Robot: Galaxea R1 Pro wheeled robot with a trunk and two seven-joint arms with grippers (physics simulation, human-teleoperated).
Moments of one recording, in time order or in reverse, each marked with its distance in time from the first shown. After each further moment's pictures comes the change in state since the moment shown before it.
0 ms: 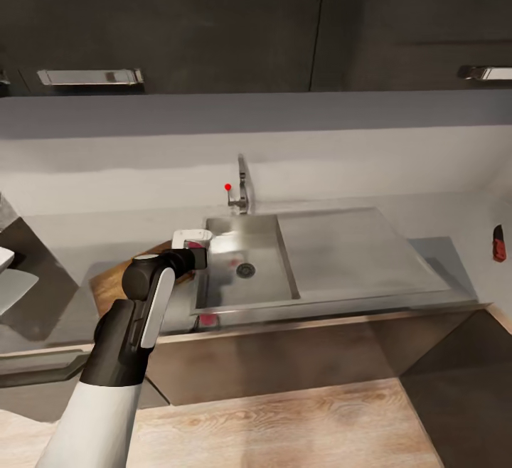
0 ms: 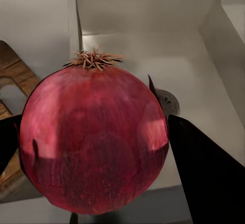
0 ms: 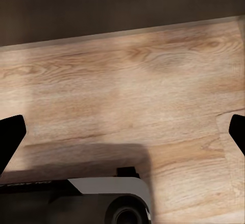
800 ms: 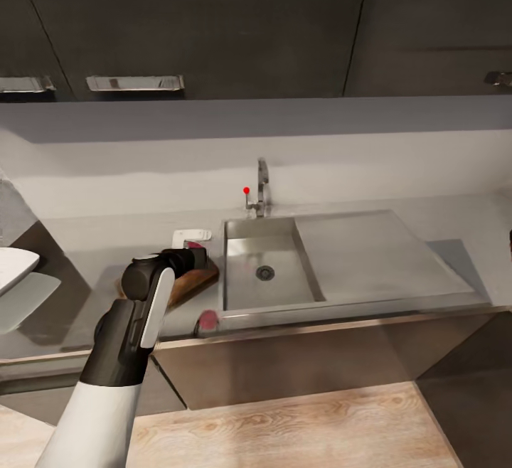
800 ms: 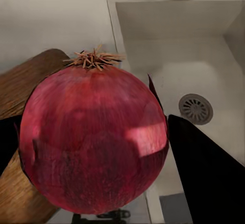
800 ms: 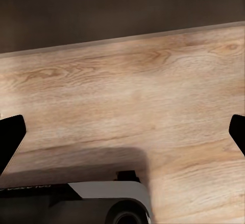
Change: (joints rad) left arm 0.000 0.001 0.000 0.000 0.000 0.001 0.000; right arm 0.000 0.000 0.000 0.000 0.000 0.003 0.000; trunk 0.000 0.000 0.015
